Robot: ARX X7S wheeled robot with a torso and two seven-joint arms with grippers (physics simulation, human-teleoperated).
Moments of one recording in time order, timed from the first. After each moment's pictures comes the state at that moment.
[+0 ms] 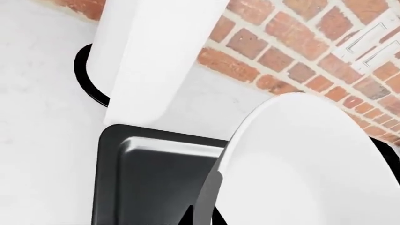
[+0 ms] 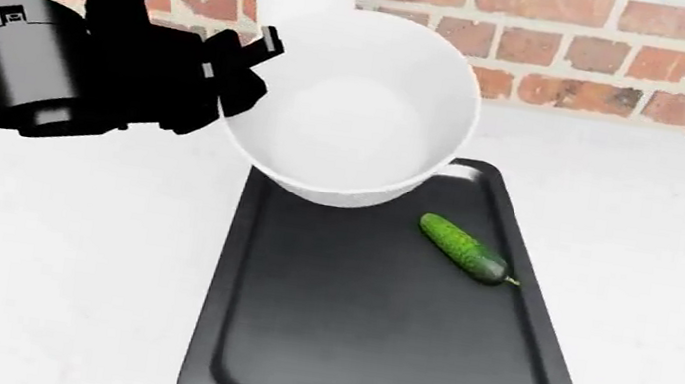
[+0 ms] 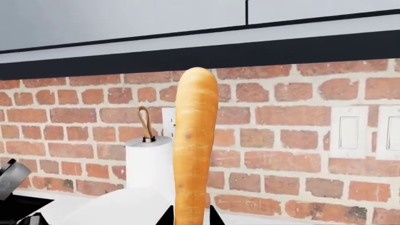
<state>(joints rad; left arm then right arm) -1.53 -0.70 1.08 -0.18 -2.31 -0.54 -0.73 1.50 1.25 -0.56 -0.68 2.08 0.54 0.89</state>
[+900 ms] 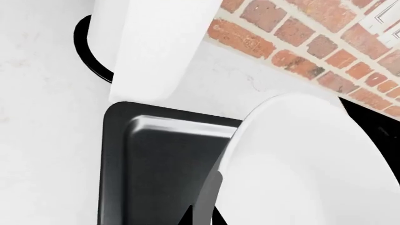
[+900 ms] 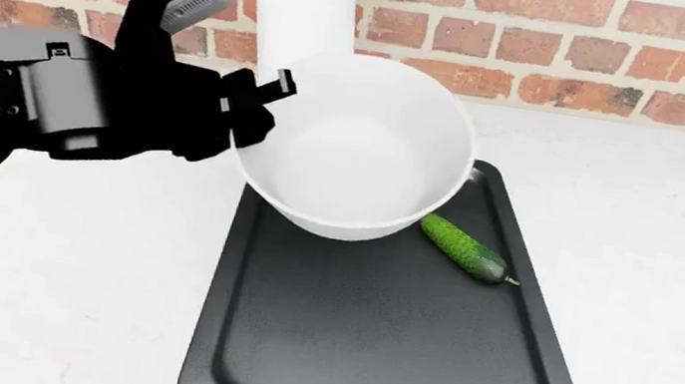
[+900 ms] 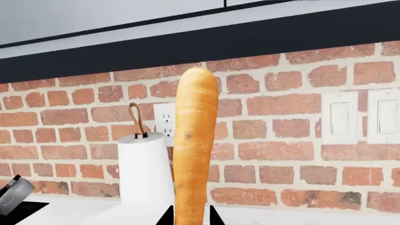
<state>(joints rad) -1.50 -0.66 1.13 -0.23 -2.28 -0.57 -0.71 1.32 1.35 -0.53 -0.73 2.01 0.40 0.82</state>
